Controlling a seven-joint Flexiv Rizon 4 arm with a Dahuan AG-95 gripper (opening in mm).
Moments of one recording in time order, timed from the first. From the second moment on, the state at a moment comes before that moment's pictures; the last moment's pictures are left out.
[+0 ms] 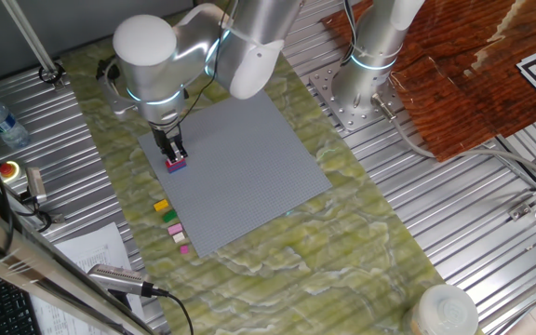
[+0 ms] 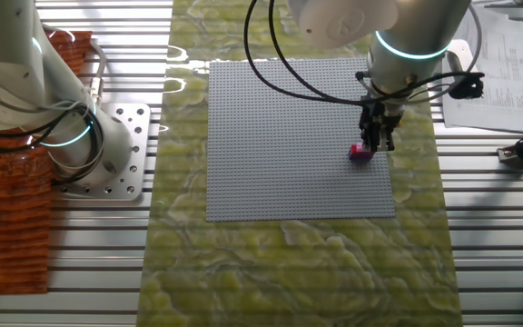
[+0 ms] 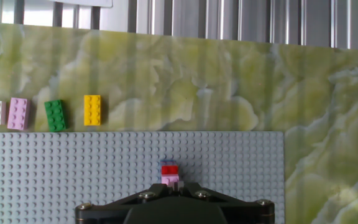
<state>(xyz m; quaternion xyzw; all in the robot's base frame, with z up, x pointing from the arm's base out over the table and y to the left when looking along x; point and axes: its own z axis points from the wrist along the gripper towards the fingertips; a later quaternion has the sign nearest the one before) 0.570 -0.013 0.057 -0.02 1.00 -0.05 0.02</state>
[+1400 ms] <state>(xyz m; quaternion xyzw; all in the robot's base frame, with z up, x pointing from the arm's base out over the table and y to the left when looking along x) 0.566 -0.009 0.067 -0.06 1.00 -0.06 0.01</state>
